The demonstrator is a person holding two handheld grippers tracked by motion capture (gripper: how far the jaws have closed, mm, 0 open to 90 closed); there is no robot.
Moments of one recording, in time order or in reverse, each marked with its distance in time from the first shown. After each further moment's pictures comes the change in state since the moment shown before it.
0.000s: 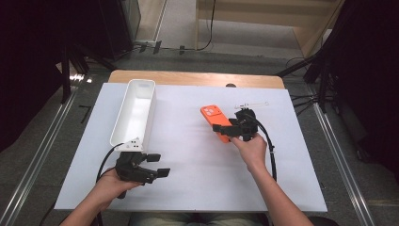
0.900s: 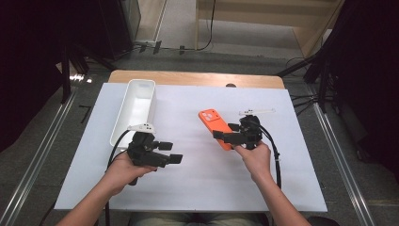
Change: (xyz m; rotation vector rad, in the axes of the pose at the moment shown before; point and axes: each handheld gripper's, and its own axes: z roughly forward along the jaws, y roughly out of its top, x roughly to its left) left arm -0.007 0.056 0.017 0.021 -0.066 -0.051; right arm 0.017 -0.016 -0.025 -0.042 0.101 -0.010
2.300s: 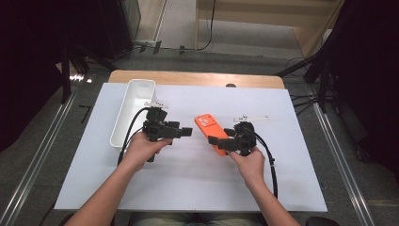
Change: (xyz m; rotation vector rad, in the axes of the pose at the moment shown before) left arm 0.035 0.049 0.037 -0.049 0.129 -0.137; right arm 0.010 -0.017 0.014 -0.003 -0.018 -0.001
